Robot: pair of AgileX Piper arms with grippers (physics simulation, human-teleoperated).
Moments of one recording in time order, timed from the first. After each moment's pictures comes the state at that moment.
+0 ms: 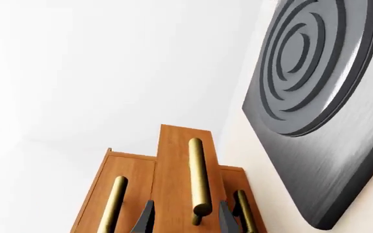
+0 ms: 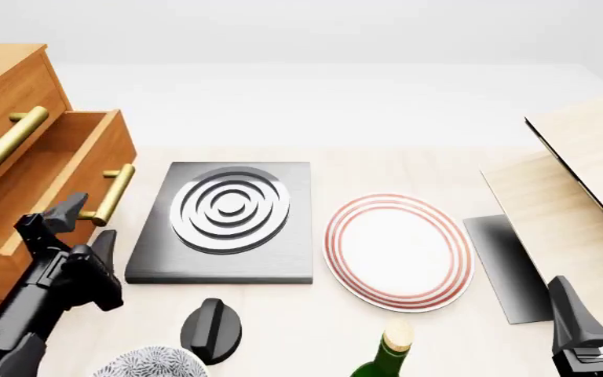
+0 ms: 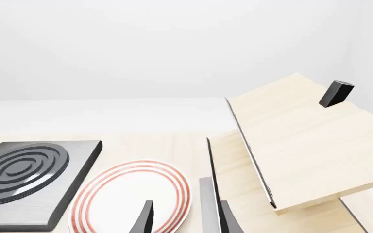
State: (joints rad) left arm -0.02 1.41 -0.14 -1.17 1.38; right arm 0.00 0.01 -0.01 0.01 0.02
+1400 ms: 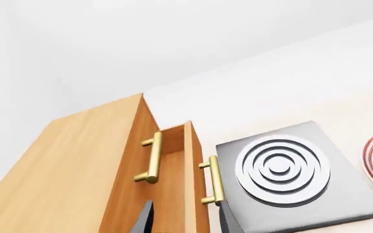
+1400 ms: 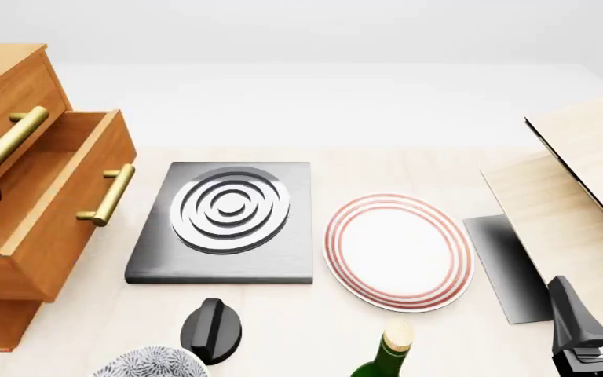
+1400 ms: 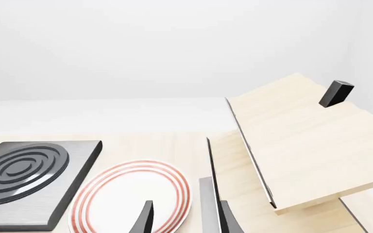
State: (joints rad) left arm 0.01 0.39 -0.61 0.38 0.33; right arm 0.00 0.01 -0.01 0.01 0.02
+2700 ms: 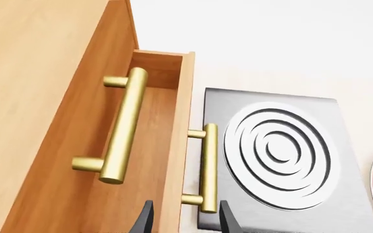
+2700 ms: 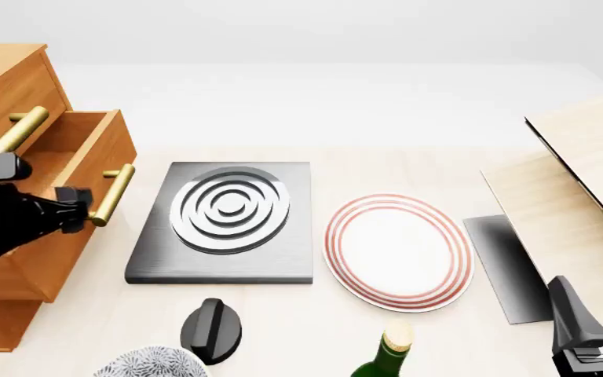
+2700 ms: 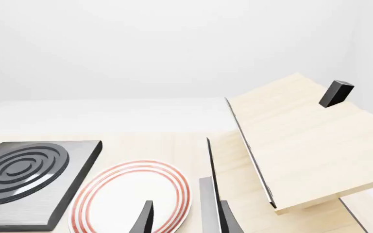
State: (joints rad) left arm 0.07 1.03 -0.60 0.15 -0.04; right arm 0.00 0.01 -0.01 0.01 0.02
